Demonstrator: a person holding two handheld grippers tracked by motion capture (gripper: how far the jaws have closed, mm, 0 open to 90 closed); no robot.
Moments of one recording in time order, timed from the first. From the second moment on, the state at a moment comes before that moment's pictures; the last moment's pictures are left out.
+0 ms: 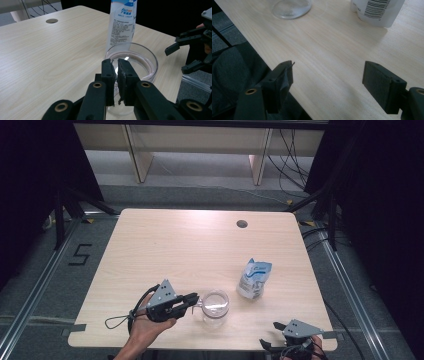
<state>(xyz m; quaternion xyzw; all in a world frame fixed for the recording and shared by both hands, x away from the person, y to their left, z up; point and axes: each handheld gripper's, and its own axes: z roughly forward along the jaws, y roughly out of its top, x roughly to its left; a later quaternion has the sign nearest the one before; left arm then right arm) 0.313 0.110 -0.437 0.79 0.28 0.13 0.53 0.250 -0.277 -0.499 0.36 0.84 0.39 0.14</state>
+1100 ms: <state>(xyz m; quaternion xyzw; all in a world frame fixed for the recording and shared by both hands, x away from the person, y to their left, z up) 0.318 0.108 -0.449 0.78 0.29 0.13 0.53 0.257 -0.267 -0.492 0.33 0.83 0.41 0.15</state>
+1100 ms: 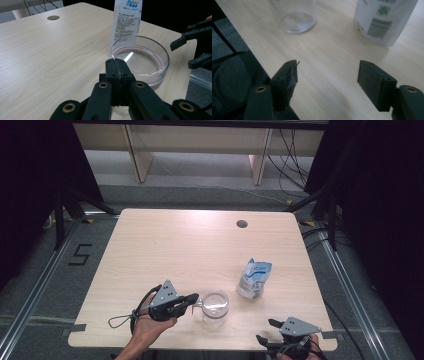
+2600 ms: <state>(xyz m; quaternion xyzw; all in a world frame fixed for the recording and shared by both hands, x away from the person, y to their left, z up) 0.318 0.110 -0.450 0.78 0.28 0.14 0.54 0.282 -0.221 -0.474 0.26 0.81 0.48 0.20</state>
